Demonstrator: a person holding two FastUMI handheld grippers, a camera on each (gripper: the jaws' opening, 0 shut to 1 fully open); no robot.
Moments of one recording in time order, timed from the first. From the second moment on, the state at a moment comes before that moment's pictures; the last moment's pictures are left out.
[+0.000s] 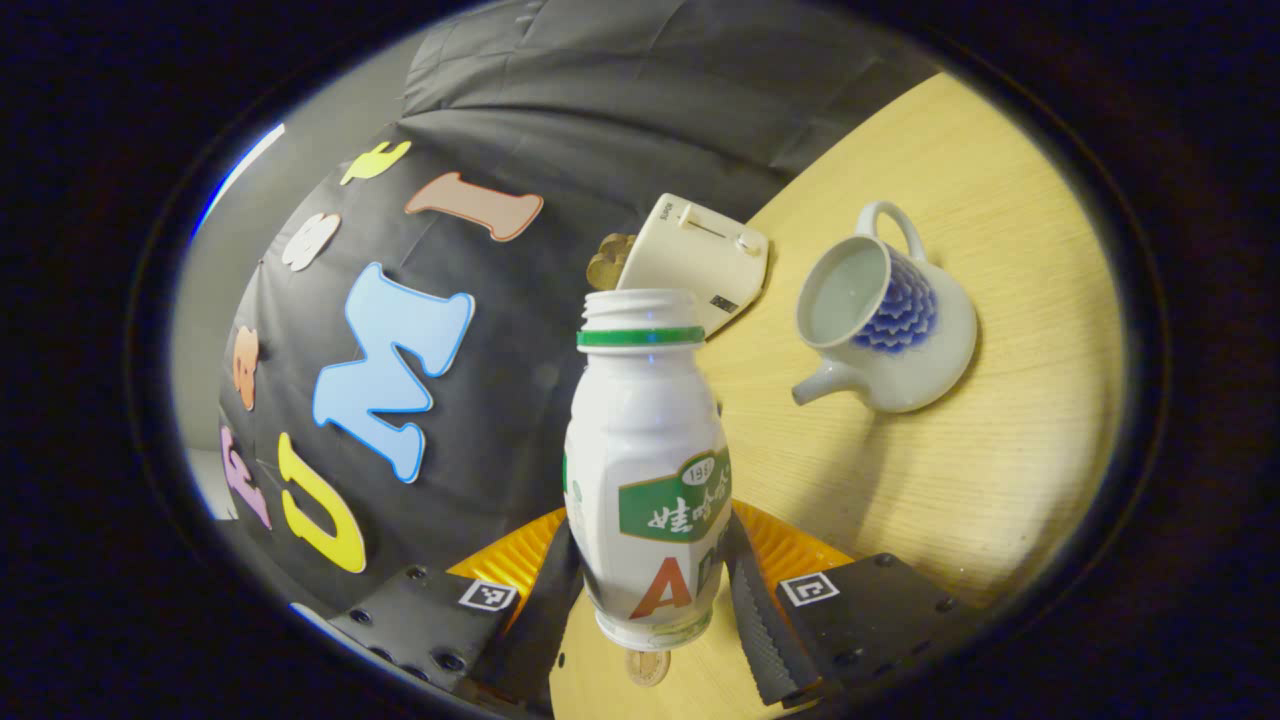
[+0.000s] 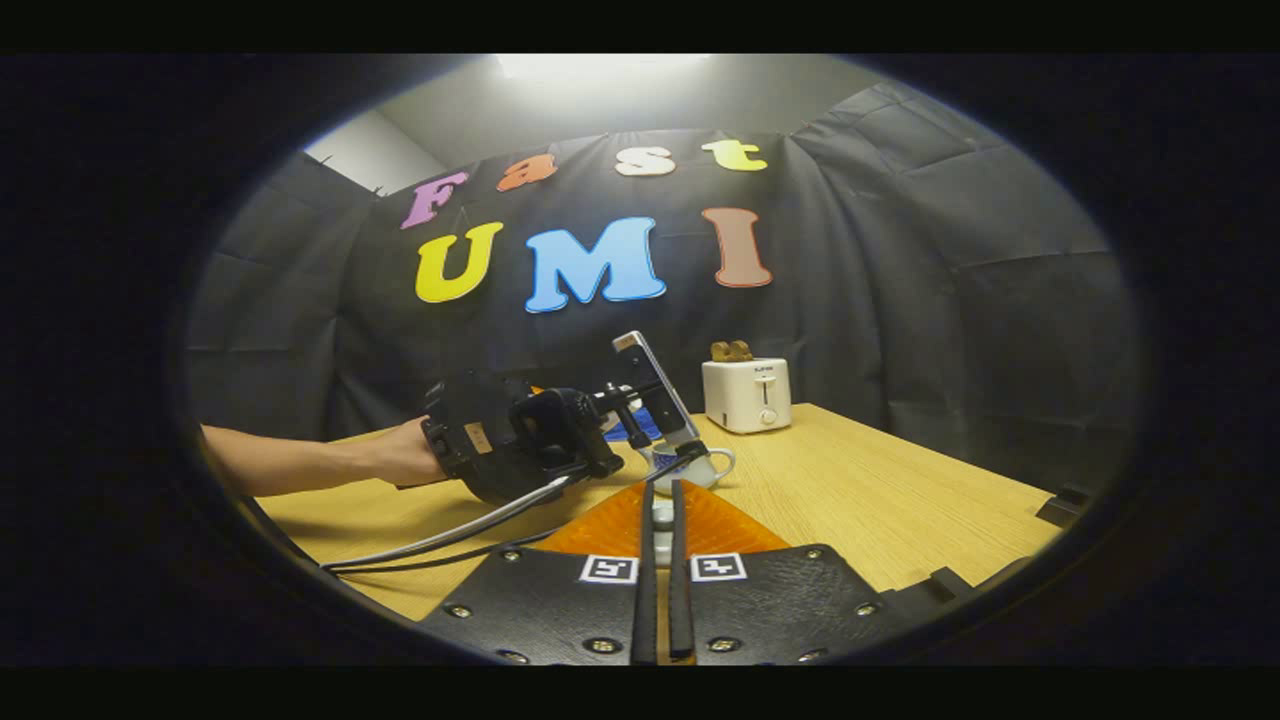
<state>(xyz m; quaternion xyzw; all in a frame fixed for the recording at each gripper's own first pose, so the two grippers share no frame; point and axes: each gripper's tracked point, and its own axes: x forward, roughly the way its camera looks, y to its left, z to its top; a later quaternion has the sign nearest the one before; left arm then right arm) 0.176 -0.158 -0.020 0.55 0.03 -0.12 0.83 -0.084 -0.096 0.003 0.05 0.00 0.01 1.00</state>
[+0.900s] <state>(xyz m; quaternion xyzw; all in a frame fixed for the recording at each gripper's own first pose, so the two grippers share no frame) 0.173 -0.176 -0.024 0.67 0.02 -0.13 0.73 -0.086 -0.107 0.000 0.07 -0.01 0.00 1.00</state>
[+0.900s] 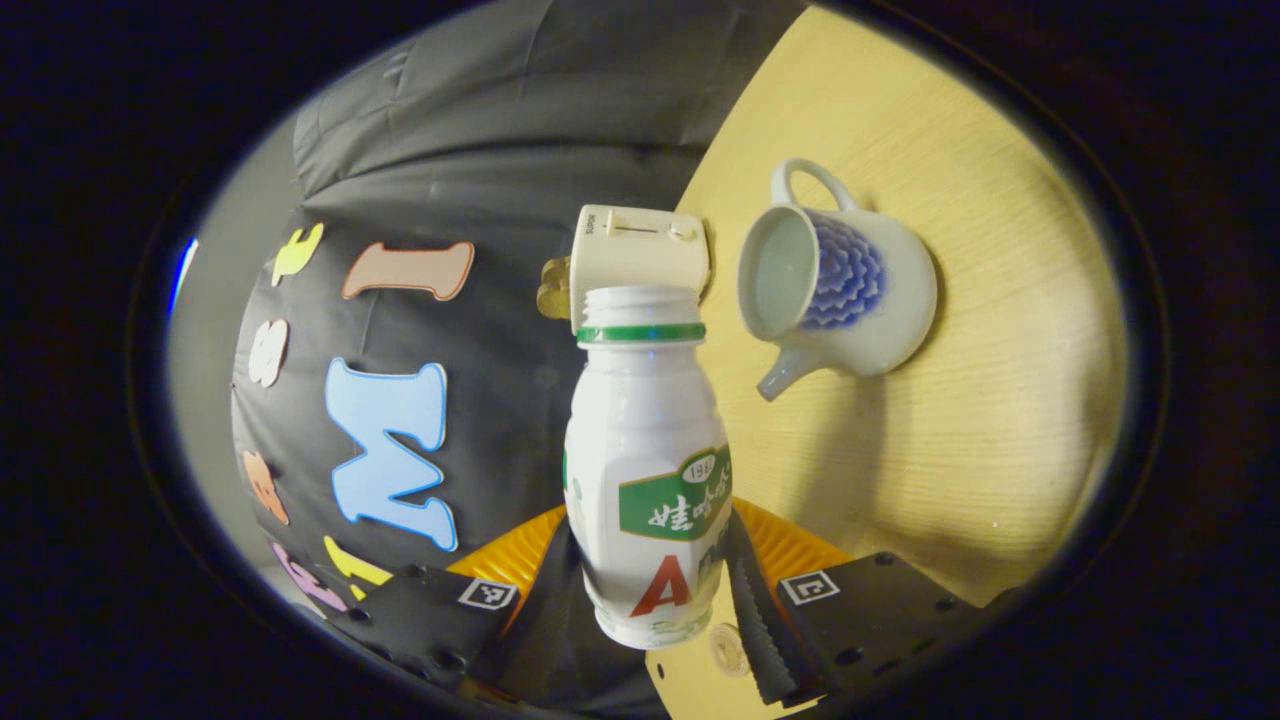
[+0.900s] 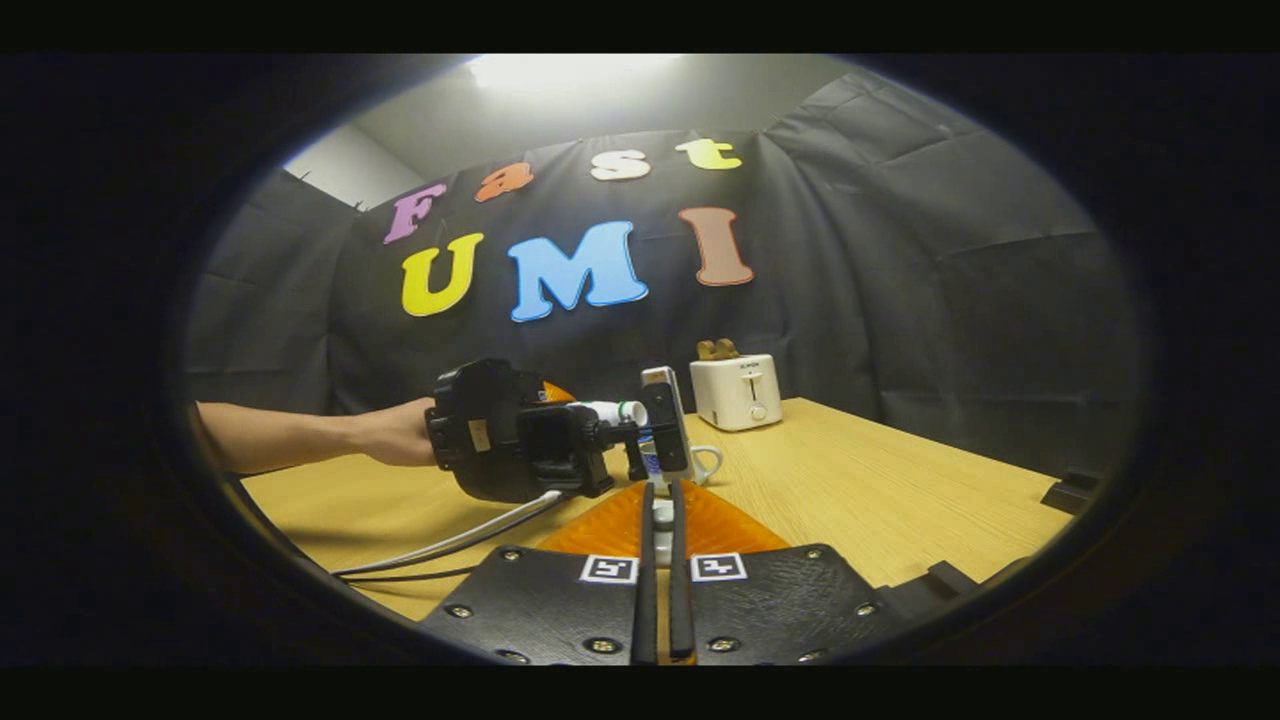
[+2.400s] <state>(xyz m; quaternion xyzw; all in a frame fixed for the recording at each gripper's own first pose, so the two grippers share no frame) 0.171 -0.179 -0.007 0.77 0.00 -0.12 0.63 -0.086 -0.104 0.000 0.07 -0.01 0.01 1.00</state>
